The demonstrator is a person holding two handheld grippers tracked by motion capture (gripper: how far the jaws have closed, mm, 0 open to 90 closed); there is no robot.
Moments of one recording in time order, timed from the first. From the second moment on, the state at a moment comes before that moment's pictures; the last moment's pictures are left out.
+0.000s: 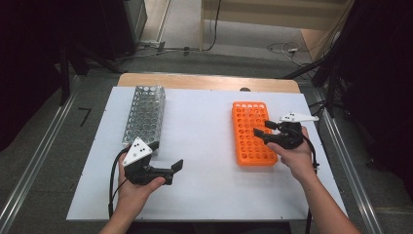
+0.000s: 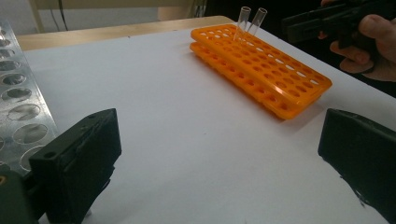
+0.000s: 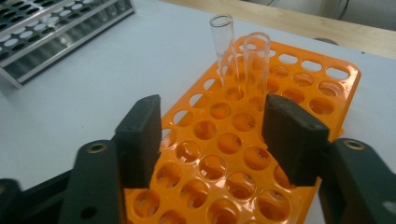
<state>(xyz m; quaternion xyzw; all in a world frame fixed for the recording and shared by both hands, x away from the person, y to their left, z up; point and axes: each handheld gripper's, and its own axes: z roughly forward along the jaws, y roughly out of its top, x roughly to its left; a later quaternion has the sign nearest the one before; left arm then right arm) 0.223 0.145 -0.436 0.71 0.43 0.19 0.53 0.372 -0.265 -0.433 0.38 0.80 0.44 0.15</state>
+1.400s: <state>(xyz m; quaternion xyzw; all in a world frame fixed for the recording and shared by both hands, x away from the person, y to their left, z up) 0.223 0.145 -0.437 0.71 0.42 0.19 0.53 0.428 -0.249 -0.454 0.38 0.82 0.38 0.18</state>
